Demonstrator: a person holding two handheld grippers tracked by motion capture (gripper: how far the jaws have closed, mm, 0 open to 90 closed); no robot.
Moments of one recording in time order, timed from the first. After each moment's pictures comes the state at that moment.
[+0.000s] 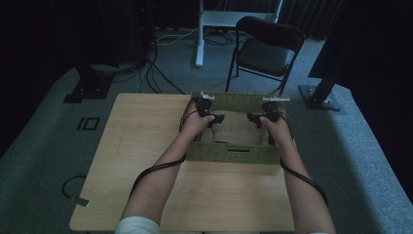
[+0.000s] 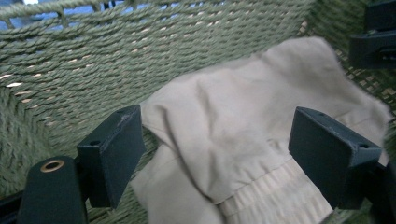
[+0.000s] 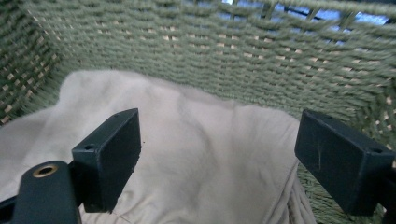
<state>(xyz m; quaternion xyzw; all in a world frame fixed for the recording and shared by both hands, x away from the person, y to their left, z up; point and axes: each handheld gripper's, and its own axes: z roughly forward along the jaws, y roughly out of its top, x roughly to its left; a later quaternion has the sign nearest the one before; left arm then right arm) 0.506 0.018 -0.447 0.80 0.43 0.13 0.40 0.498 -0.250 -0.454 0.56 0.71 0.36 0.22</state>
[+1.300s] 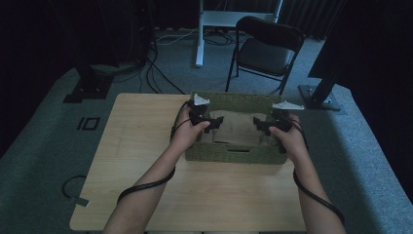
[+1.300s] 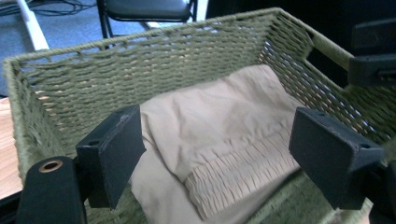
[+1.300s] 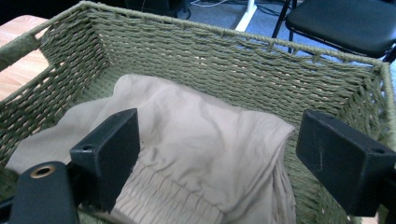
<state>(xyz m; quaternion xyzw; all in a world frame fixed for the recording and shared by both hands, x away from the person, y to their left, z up) 0.441 0.035 -0.409 0.77 0.41 0.16 0.45 0.432 -0.262 -0.418 0.50 0.72 0.40 0.25</state>
